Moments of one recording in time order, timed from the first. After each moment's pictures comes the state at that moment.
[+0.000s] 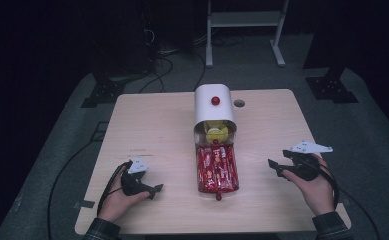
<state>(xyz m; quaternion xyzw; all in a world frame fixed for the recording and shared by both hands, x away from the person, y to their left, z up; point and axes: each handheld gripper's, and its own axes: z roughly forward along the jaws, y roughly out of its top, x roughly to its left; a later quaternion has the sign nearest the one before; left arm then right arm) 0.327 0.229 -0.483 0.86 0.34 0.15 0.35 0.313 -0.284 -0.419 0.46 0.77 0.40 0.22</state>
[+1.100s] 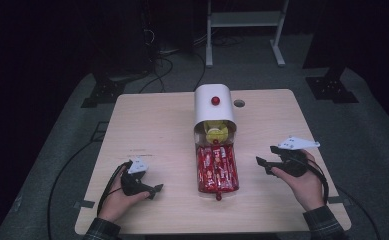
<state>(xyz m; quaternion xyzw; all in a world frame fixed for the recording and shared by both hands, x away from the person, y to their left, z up) 0.327 0.228 -0.484 0.86 0.34 0.15 0.35 0.320 -0.251 -0.405 0.42 0.78 0.41 0.21</state>
